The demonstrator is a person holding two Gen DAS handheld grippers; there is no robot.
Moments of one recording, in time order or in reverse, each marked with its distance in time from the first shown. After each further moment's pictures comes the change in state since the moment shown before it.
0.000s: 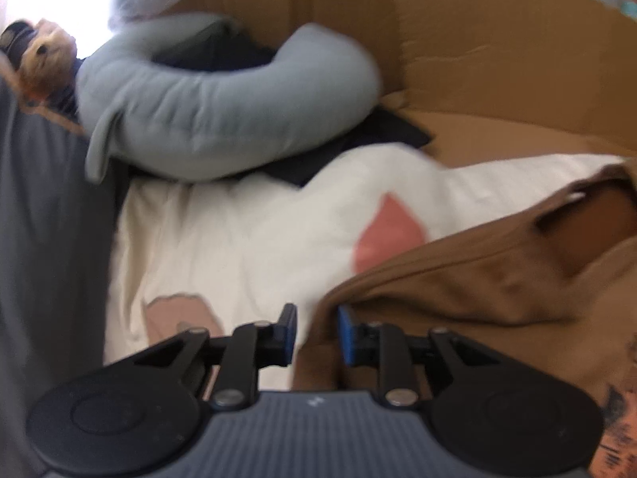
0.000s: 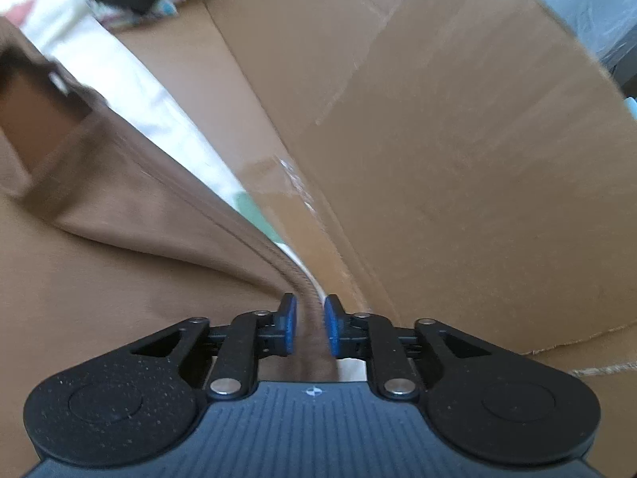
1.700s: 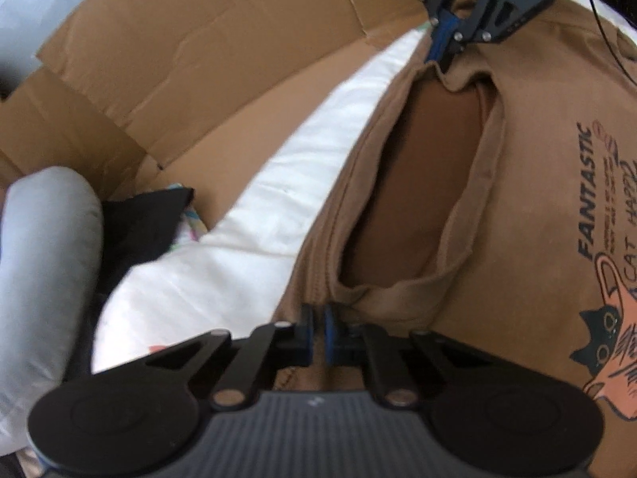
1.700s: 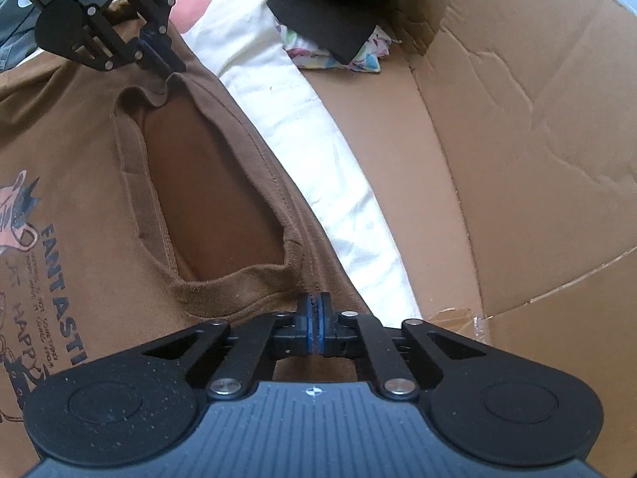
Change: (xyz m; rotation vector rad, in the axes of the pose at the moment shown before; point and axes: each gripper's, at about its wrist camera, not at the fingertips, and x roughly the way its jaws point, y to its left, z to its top) left arm 0.046 -0.100 0.030 0.673 -0.020 -0.281; right arm 0.035 0.073 0.070 -0.369 -0.138 0.413
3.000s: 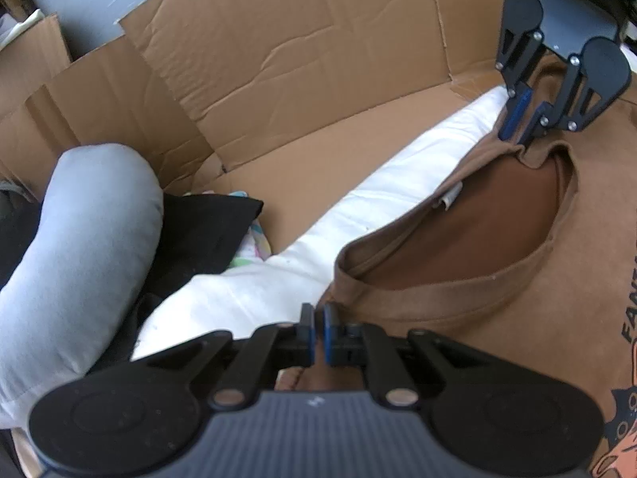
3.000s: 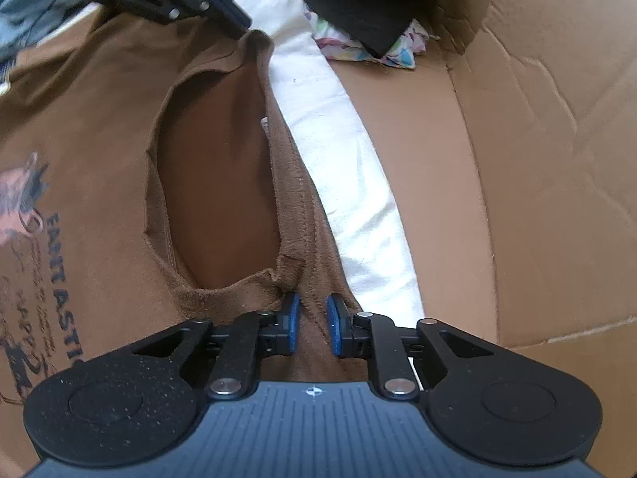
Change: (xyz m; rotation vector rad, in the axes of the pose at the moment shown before) left arm 0.002 0.030 0.008 -0.182 -0.053 0.079; right arm 0.015 -0.001 0.013 -0.071 0.041 0.066
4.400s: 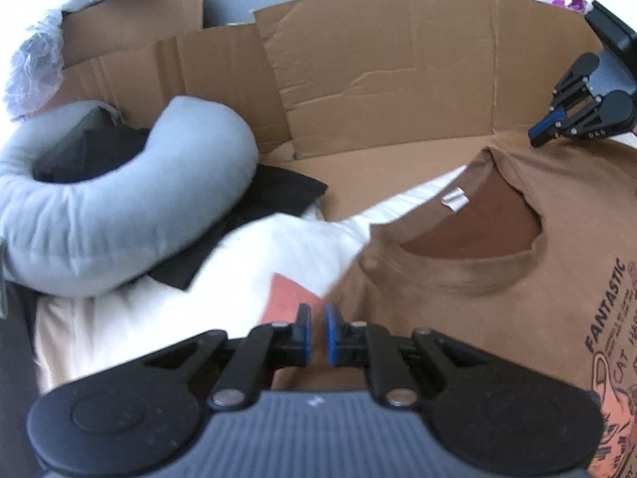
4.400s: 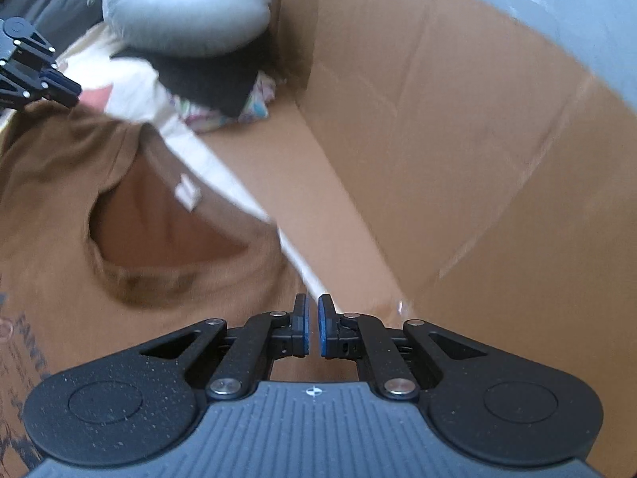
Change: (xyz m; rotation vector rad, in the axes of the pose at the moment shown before) left arm -0.050 0.021 -0.046 -0.268 -0.067 0.031; right arm -0.038 -0.031 -0.043 0.357 -0.172 -0.234
